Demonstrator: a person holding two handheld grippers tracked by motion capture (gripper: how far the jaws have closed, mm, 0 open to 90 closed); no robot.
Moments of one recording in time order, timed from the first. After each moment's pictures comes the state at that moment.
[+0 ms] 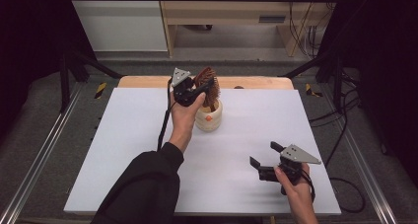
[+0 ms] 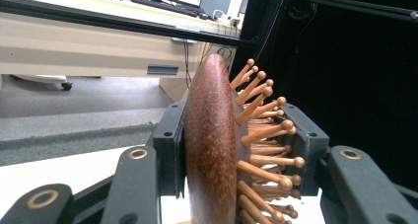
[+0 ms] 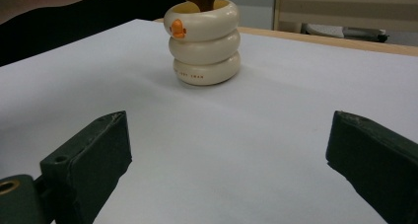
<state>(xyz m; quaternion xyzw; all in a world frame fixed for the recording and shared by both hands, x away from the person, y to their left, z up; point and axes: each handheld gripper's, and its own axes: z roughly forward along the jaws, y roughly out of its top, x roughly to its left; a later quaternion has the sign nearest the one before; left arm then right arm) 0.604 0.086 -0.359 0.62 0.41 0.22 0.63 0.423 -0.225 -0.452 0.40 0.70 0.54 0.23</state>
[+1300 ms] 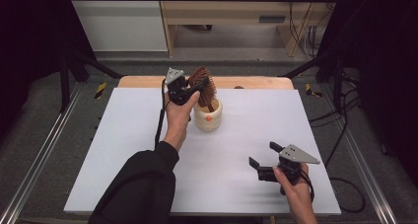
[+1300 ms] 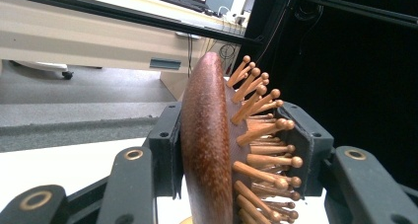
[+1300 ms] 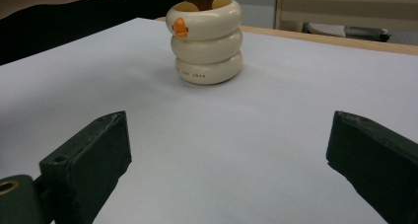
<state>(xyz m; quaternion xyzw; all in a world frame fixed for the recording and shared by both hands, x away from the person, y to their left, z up) 0.612 0.104 -0.364 0.62 0.43 0.20 0.62 0.423 -0.222 -0.453 0.39 0.71 0.54 0.23</state>
